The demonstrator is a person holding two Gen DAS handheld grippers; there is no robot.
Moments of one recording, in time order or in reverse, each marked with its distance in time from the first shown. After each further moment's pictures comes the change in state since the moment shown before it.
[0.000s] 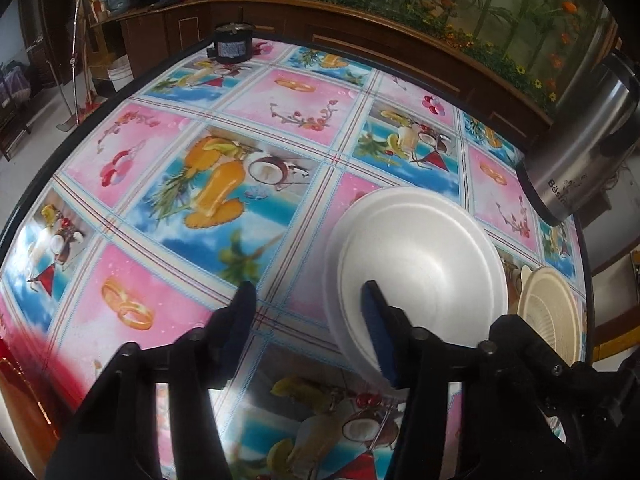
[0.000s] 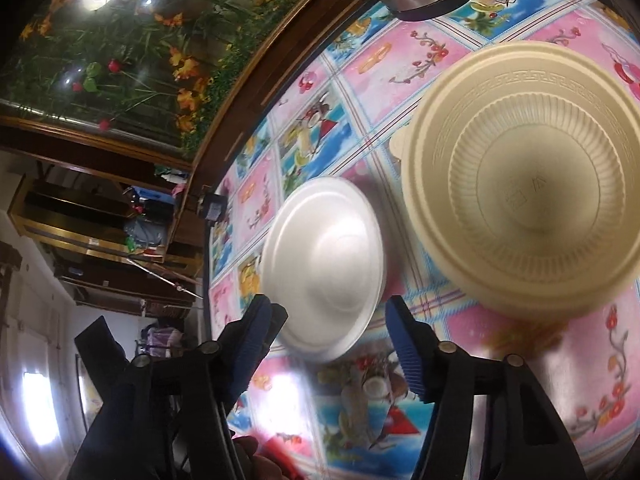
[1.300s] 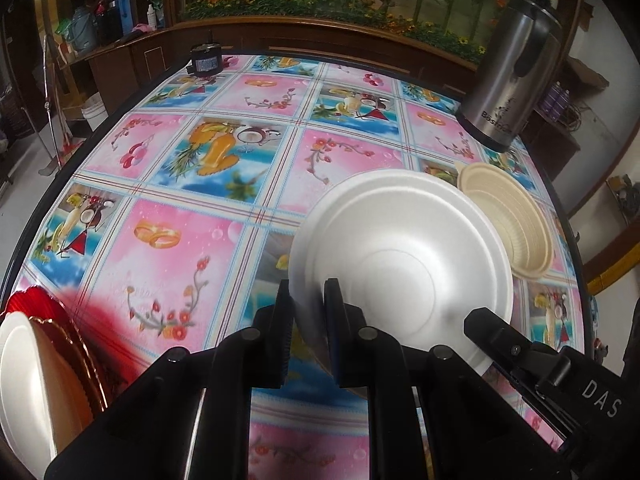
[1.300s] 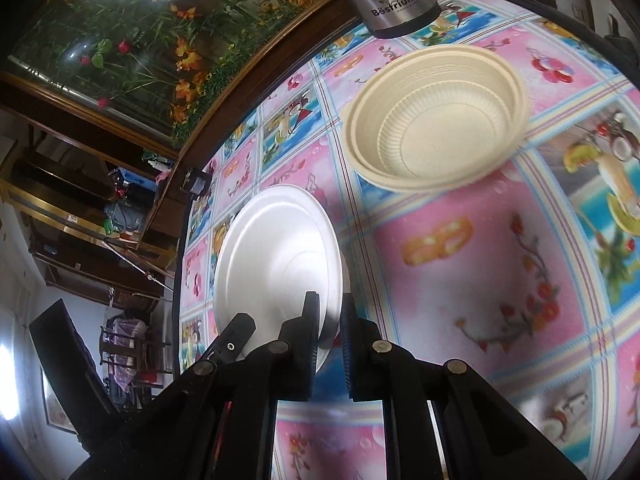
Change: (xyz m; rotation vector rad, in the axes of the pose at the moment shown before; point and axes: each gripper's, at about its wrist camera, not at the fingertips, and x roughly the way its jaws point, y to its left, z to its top) left arm -0.074 0.005 -0.081 0.190 -0.055 -0.062; right arm -0.066 -0.020 -0.074 -0.099 -0.060 -0.102
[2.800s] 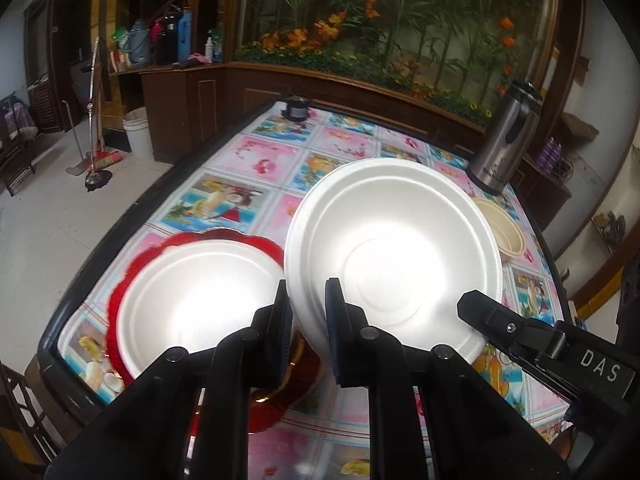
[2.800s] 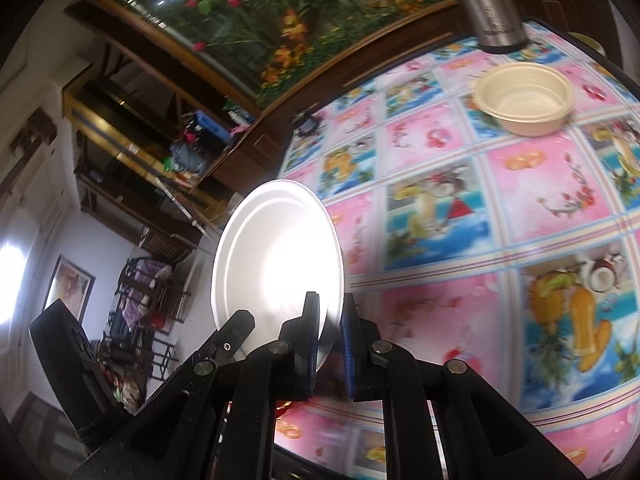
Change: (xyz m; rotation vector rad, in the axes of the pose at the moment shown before) left arm -0.146 0.135 -0.082 -0.108 -0.206 0.008; right arm -0.069 0.101 -0.140 -0.273 0.002 0.154
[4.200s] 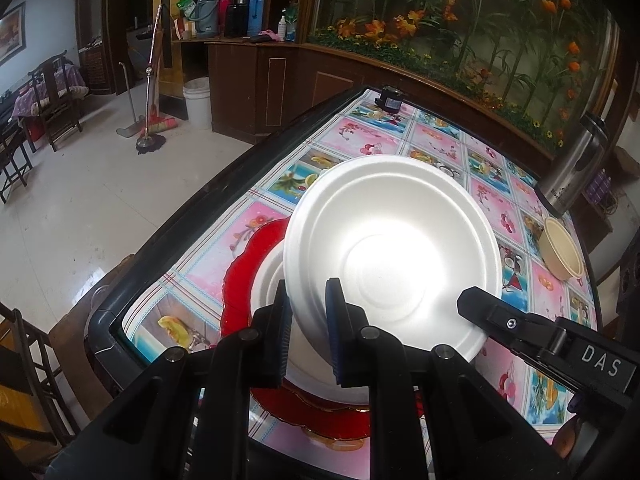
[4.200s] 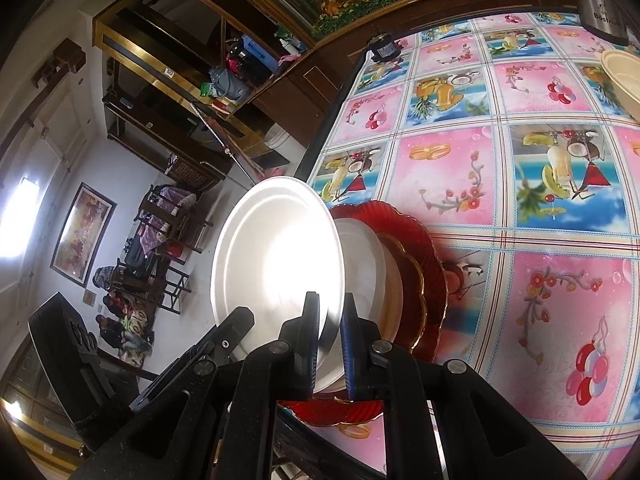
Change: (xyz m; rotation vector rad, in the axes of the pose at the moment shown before) left arm 0.015 0.092 -0.015 -0.135 0.055 0.152; right arm 0.090 0.074 -0.034 -0.141 0.216 0.093
